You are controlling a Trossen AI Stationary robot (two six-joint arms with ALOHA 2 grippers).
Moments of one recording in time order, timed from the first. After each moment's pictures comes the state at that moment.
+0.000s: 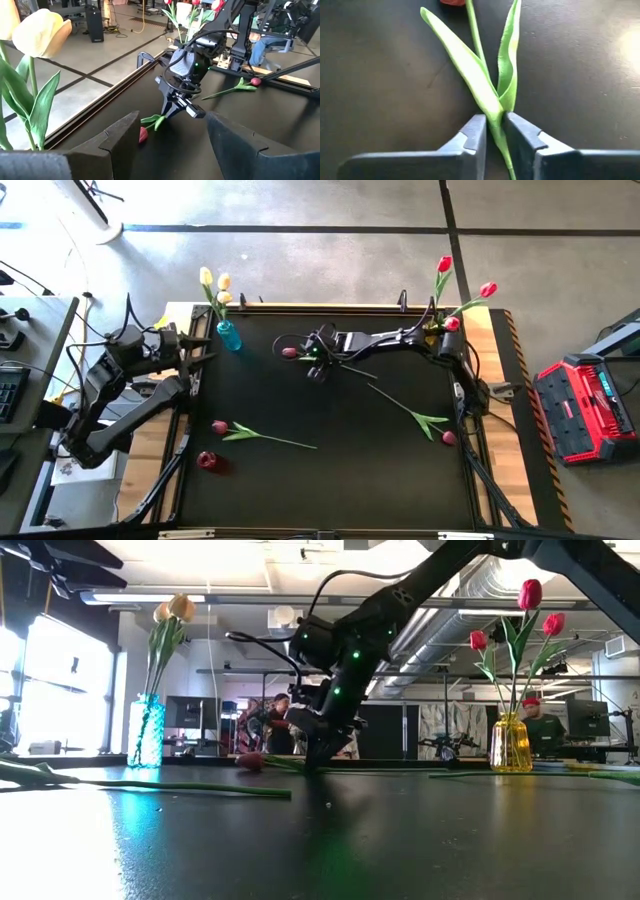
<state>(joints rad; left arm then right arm) 0.84 0.18 0.72 -0.82 0.38 0.03 -0.26 2.18 1.51 -0.40 0.16 0.18</state>
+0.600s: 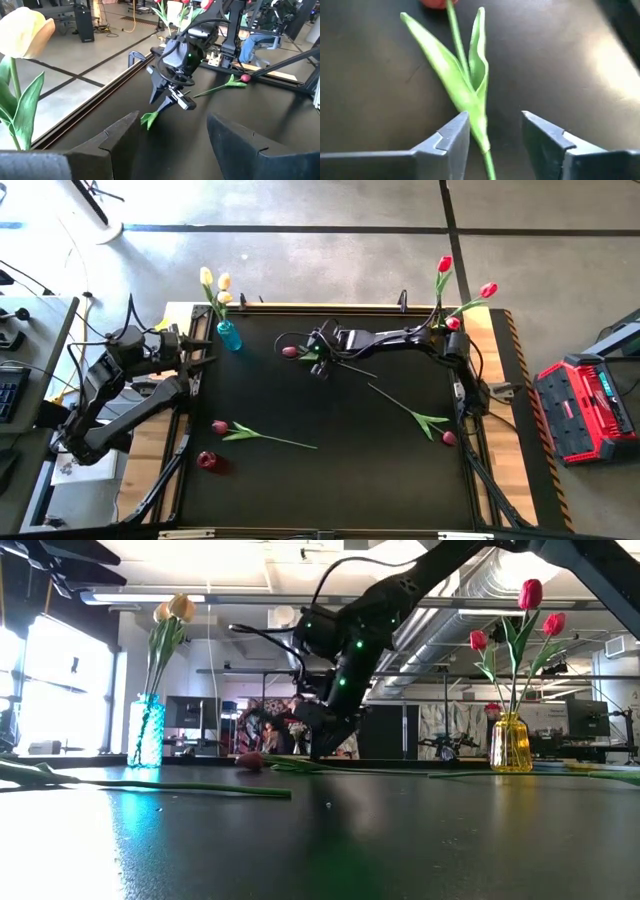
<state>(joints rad) 0.79 0.18 0.72 -0.82 0.38 0.03 -0.26 2.12 1.51 -0.45 0.27 0.12</state>
